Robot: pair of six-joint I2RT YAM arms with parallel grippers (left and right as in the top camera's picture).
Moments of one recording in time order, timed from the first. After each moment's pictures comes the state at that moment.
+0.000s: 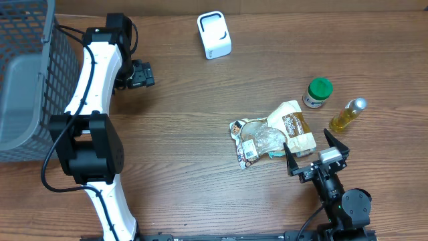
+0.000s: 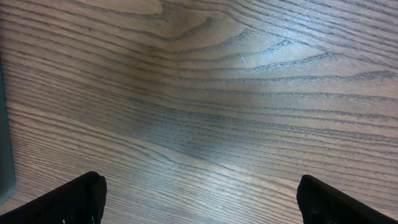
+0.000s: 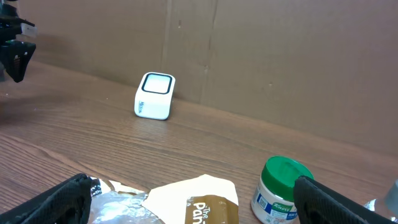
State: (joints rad) left arm 0.00 2.14 1.91 -1.23 -0.12 -0.29; right arm 0.14 0.01 0.02 -0.02 -0.15 -0.16
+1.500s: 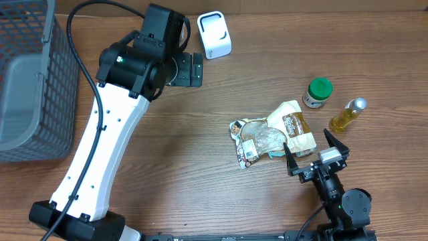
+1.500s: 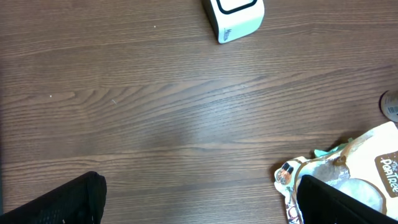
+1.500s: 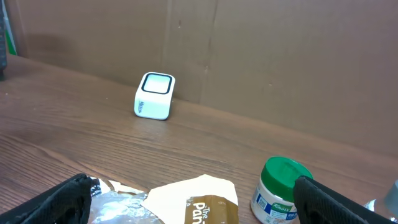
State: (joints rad) left arm -0.38 1.68 1.91 -1.23 -0.12 -0.29; right arm 0.14 0.01 0.02 -0.02 -0.15 -0.16
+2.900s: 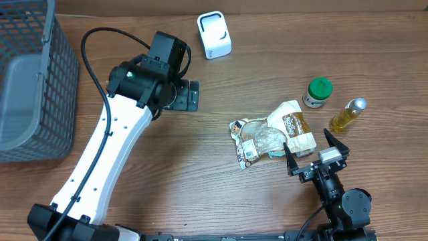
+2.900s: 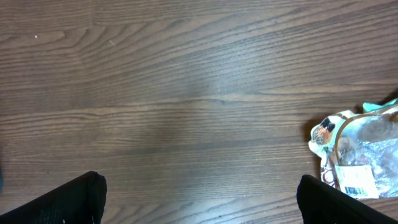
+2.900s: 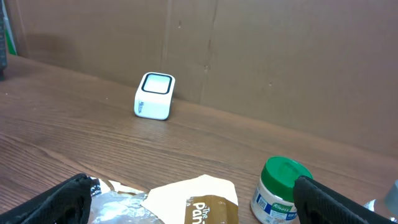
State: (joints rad) left arm -0.38 1.60 1.62 -1.20 -0.12 -0.29; right arm 0.14 0.01 0.02 -0.02 -0.15 -0.16
